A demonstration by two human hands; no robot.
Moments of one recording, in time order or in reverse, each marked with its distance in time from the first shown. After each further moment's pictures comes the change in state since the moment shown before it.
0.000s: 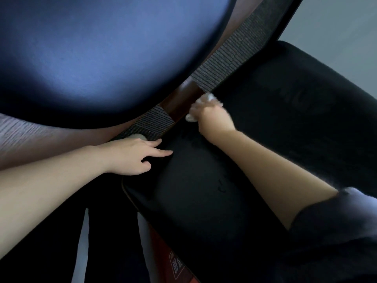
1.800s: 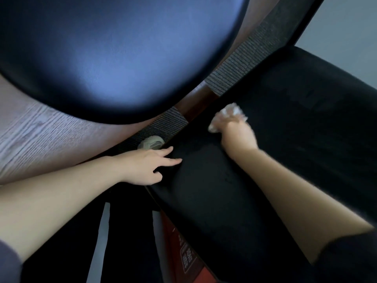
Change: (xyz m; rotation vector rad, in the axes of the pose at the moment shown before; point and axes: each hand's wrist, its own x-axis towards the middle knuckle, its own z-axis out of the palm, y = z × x) left_hand -0.031 0.017 0.031 -0.036 -0.008 -0.087; right_hand -0.061 -0.009 -0.005 0.117 -0.009 0.124
